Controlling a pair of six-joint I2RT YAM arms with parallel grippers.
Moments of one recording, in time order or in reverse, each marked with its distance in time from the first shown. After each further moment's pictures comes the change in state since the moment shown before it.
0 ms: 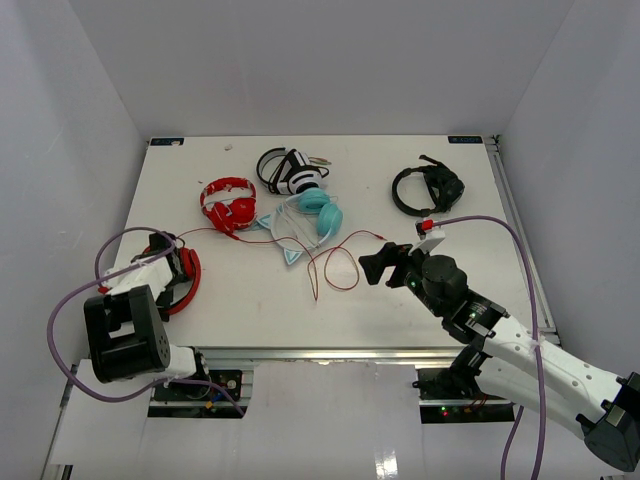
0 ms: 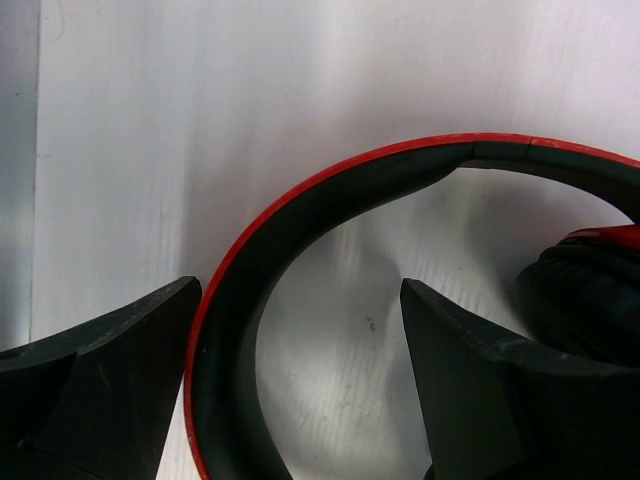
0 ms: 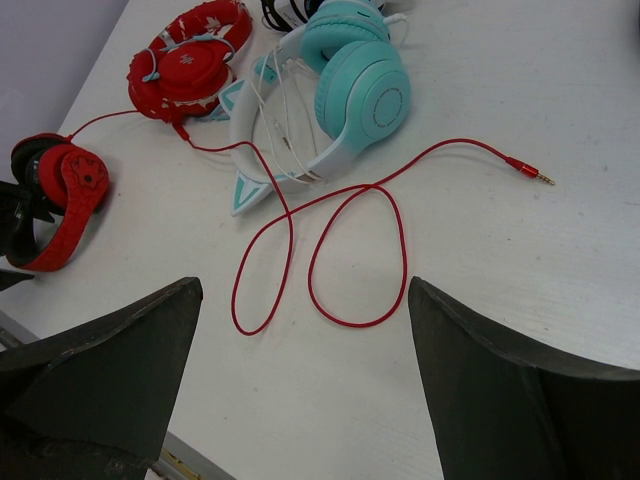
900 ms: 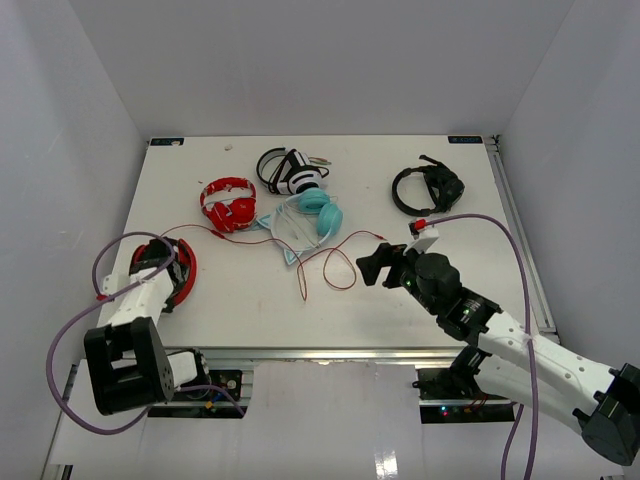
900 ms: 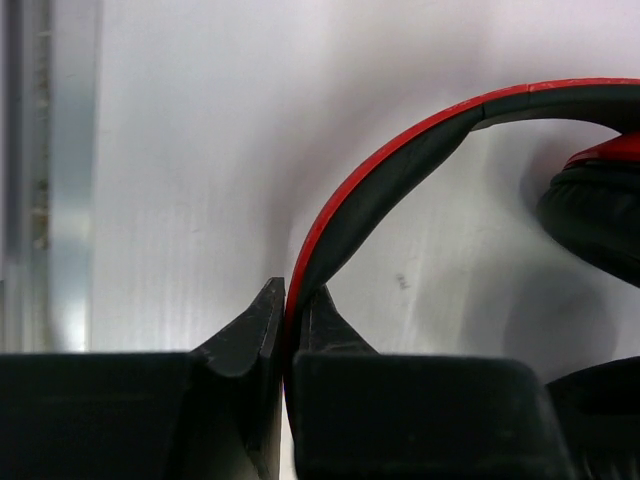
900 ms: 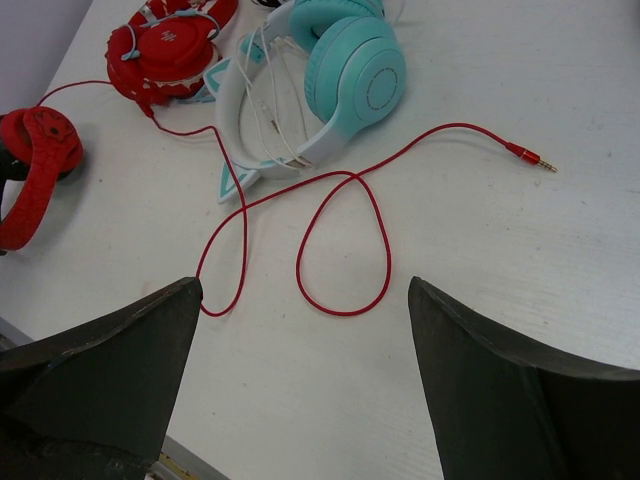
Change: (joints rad) left arm -0.028 -0.170 -0.040 -0.108 0.019 -0.025; right arm 0.000 0.056 0.000 0.012 -0.004 -0.004
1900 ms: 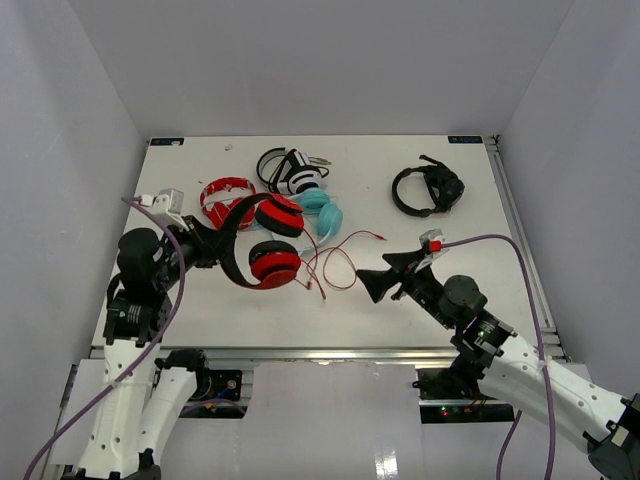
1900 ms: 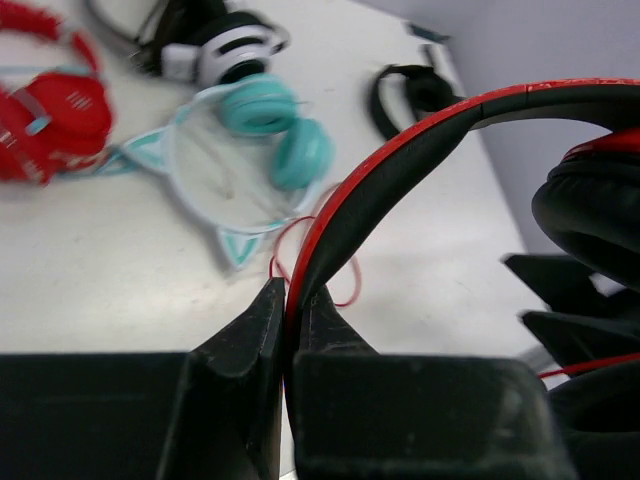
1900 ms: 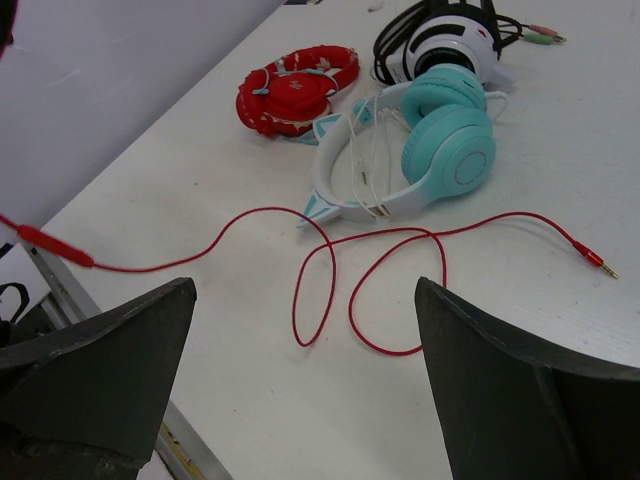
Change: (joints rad) left arm -0.307 -0.593 0.220 0.276 1.055 0.937; right arm 0.000 -0.231 -0.159 0.201 -0.170 -0.157
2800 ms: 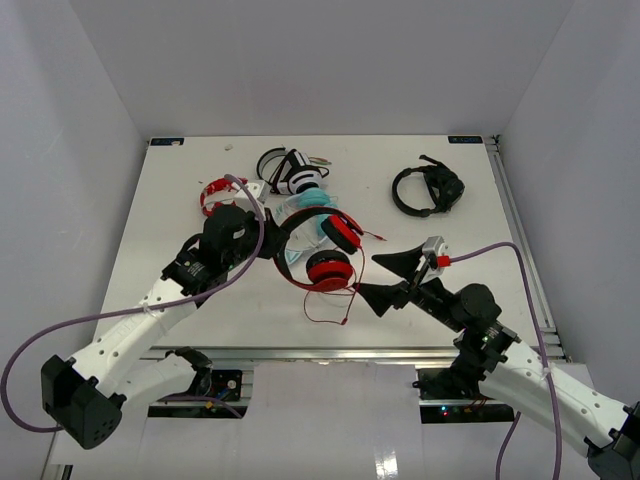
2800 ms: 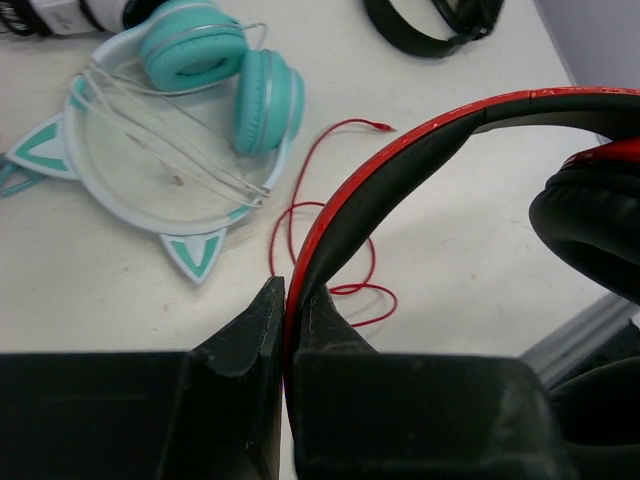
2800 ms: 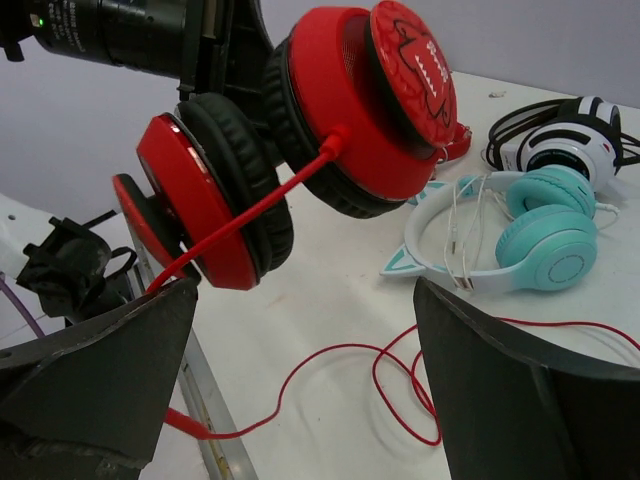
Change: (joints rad) left arm -0.512 0.387 0.069 0.196 -0.311 0.089; right arm 0.000 -0.076 -0.041 0.173 -0.271 -0.089
